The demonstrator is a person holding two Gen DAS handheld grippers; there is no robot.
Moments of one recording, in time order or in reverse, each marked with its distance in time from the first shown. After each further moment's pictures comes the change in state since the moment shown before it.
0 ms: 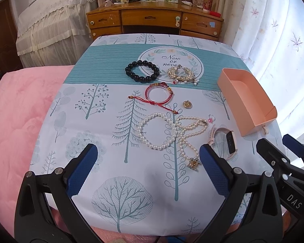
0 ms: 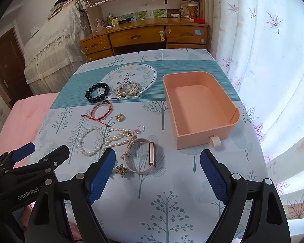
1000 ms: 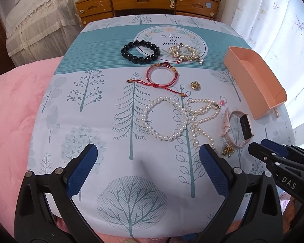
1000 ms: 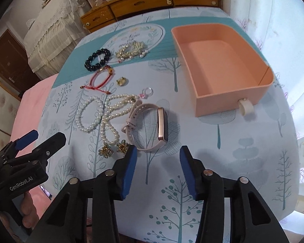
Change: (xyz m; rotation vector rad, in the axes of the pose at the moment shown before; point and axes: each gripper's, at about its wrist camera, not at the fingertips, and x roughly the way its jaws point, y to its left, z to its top) left arm 0.046 0.016 -0.002 0.073 0.125 -0.029; right arm 0.083 -0.002 -0.016 0.058 0.278 0.124
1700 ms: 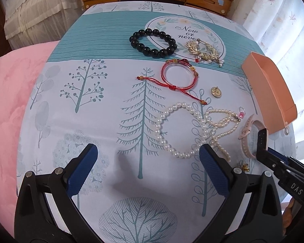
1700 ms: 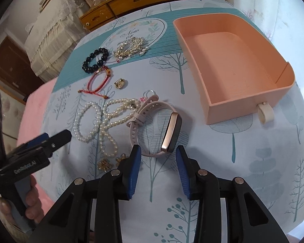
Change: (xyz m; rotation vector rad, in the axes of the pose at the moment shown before) left arm 0.048 0.032 0.025 -0.087 0.080 -0.043; right arm 0.027 -0.005 0.020 0.065 0.014 0.073
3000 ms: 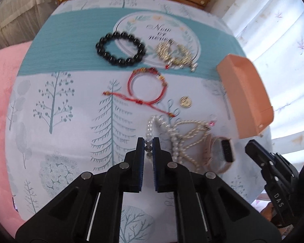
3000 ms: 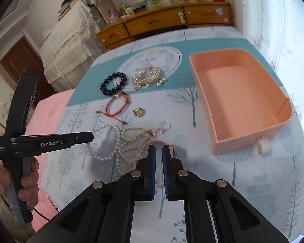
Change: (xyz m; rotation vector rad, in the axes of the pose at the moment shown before) left arm 0.007 -0.018 0.052 0.062 0.090 -0.184; right arm -0.041 0.022 0.004 -0.125 -0.213 0.049
